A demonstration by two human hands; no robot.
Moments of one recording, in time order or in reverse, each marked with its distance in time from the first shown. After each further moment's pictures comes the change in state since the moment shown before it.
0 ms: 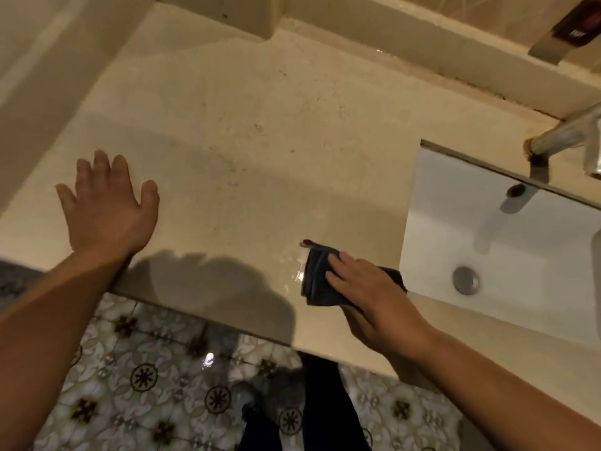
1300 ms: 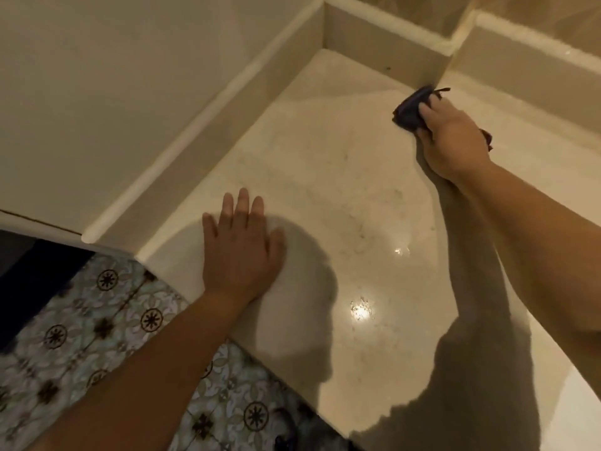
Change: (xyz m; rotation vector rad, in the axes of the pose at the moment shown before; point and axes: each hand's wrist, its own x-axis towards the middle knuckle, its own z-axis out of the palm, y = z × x) left_hand 0.000 0.002 -0.002 -0.007 -0.055 -0.027; right_hand 0.379 0.106 -0.068 -0.259 0.251 -0.005
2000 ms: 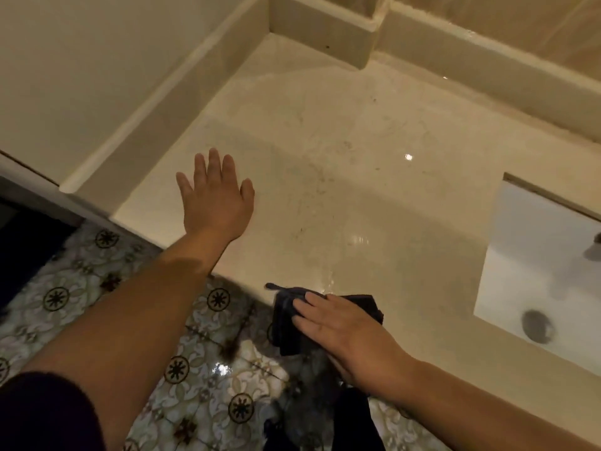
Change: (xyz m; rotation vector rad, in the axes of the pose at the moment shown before) left_hand -0.001 -0.003 0.003 -0.002 -0.075 0.001; right_hand -0.336 -0.216 -0.012 0.286 -0.338 -0.345
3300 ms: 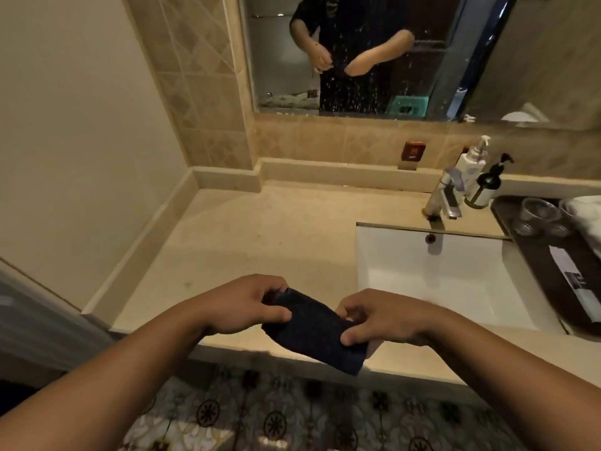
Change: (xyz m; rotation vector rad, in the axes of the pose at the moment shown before) left_hand -0.199 0.110 -0.208 -0.478 -0.625 0.808; right_hand -0.153 -0.065 -0.182 0.738 -0.012 0.635
